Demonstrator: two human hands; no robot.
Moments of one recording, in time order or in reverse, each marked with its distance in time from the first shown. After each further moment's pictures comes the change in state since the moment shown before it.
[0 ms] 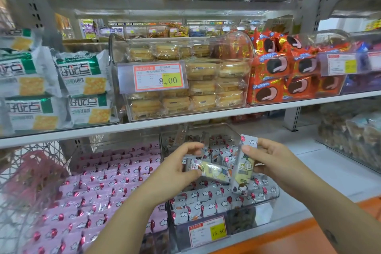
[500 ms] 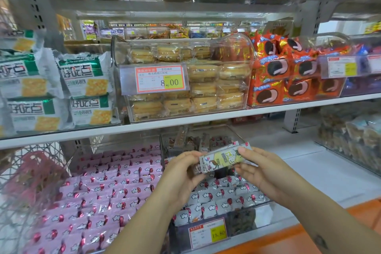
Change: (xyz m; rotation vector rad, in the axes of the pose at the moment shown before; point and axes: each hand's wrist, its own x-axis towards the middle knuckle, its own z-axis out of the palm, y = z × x) left_hand 0.007 0.017 0.029 -0.895 0.227 -0.246; right_hand 0.007 0.008 0.018 0.518 -0.007 0.177
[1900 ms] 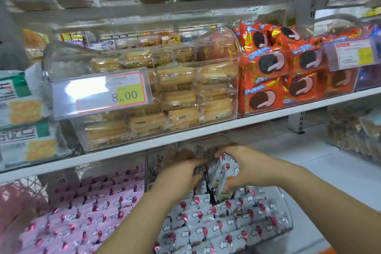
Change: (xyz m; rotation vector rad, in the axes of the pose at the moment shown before) left_hand 0.093 0.000 0.005 1.794 -0.128 0.237; right_hand 0.084 -0.024 -0.025 -1.532 -0.247 -0.267
